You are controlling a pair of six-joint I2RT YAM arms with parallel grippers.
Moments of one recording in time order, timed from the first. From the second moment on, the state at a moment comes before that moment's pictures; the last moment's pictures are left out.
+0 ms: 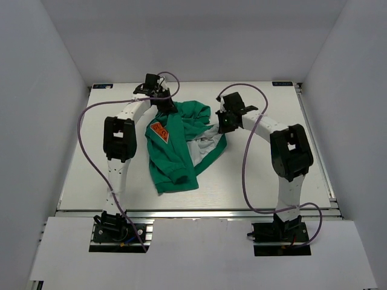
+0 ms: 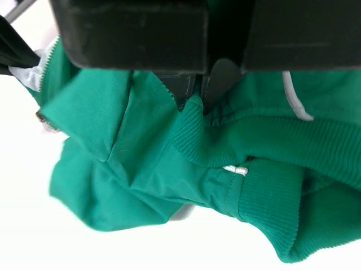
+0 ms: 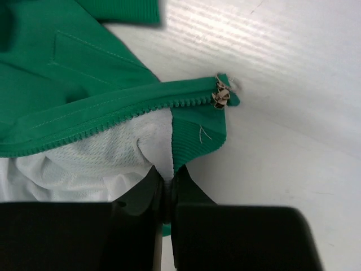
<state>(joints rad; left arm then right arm) -0.21 2.43 2.10 -0.56 0.38 -0.38 0.44 2.00 1.45 -0.40 -0.13 0.10</state>
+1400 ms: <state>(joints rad) -0.18 2.06 1.77 -0.43 0.43 -0.50 0.63 1.26 1.11 -0.54 0.14 0.25</state>
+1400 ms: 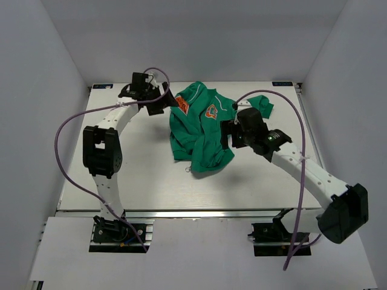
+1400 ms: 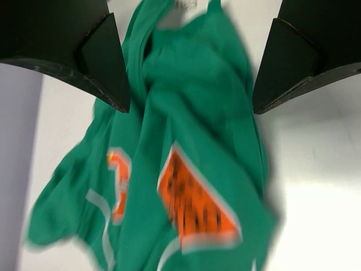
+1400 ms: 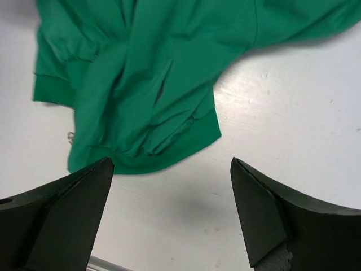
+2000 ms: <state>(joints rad) -0.38 2.13 1.58 -0.54 0.35 -0.44 0.53 1.66 0.98 -0.32 0.03 0.30</state>
